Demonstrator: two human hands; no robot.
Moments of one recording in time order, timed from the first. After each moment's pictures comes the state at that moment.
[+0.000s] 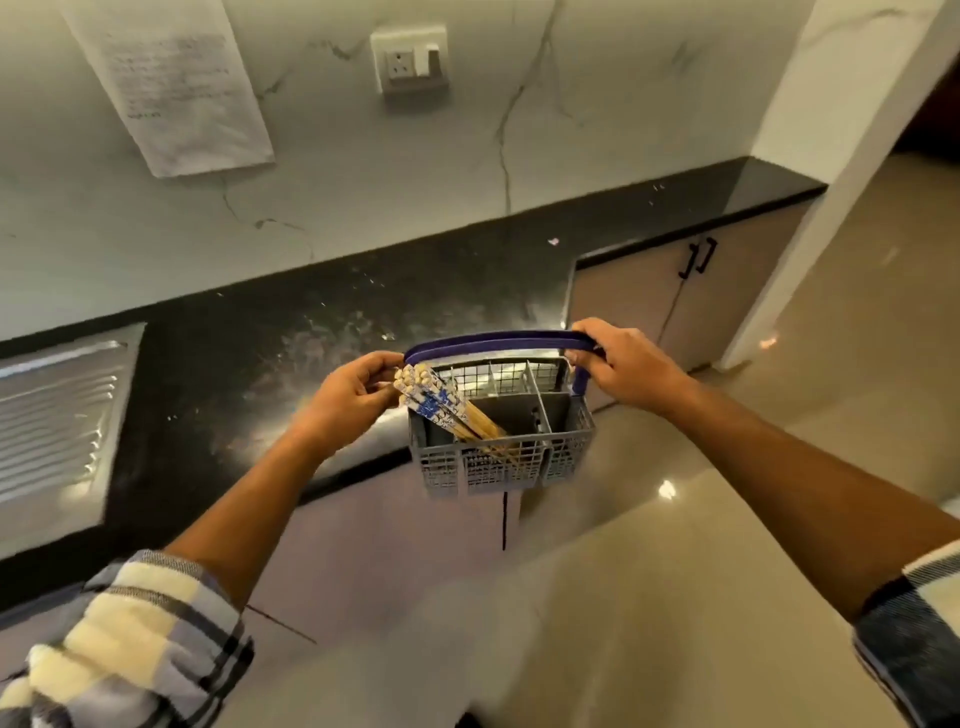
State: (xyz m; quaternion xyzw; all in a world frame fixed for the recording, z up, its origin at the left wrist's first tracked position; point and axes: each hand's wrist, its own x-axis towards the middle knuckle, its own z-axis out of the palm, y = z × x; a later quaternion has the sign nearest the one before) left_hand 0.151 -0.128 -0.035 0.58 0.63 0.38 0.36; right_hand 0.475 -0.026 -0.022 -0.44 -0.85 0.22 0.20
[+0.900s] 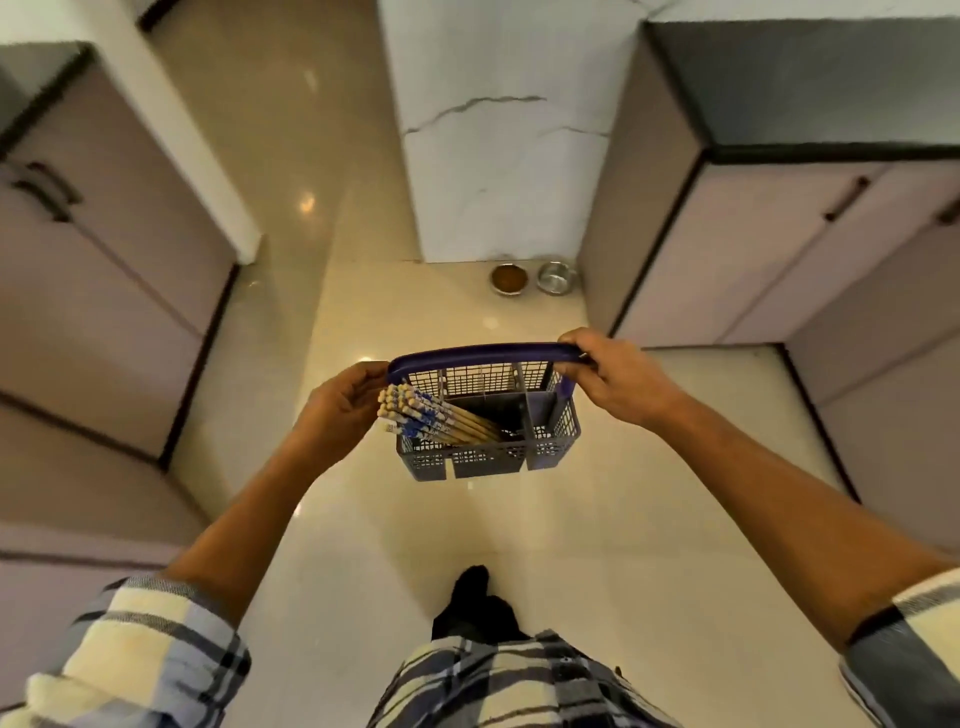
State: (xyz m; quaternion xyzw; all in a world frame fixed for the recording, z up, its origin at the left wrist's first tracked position) left_hand 0.630 -0.284 -0.133 0.83 0.25 0.08 0.49; right_hand 0.852 -0.542 -0.111 -0.85 -0.43 0.18 0.26
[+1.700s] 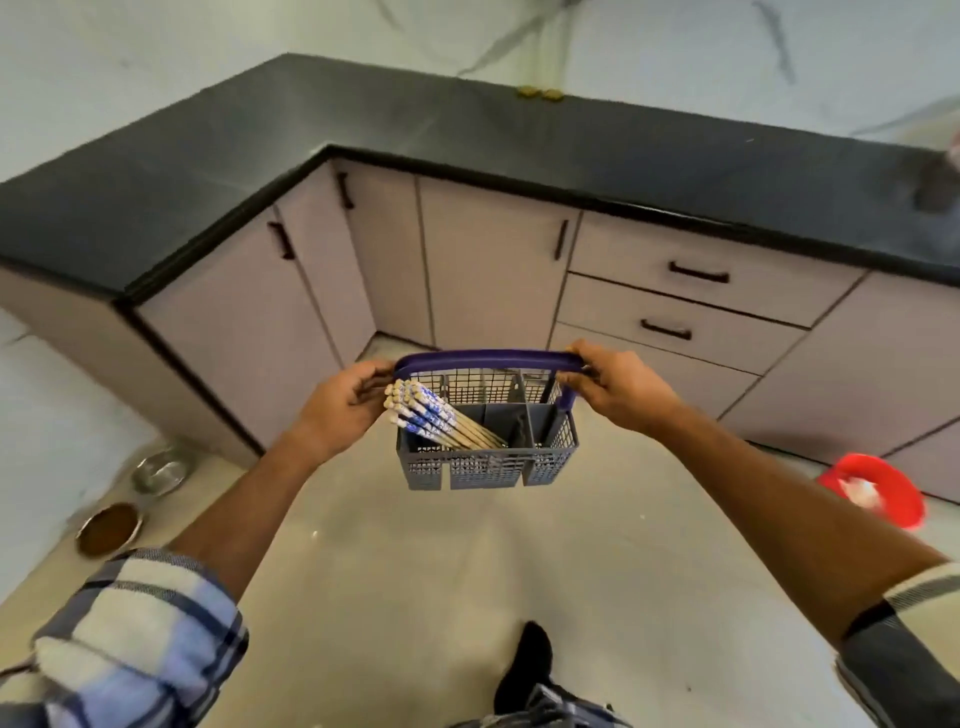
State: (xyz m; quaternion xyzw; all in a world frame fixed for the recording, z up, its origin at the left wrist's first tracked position) left_hand 0.969 -0.631 -0.109 0.79 -0.31 -0.20 0.49; right_hand 0.790 -0.918 -0.071 -0.94 0.15 0.00 0.32
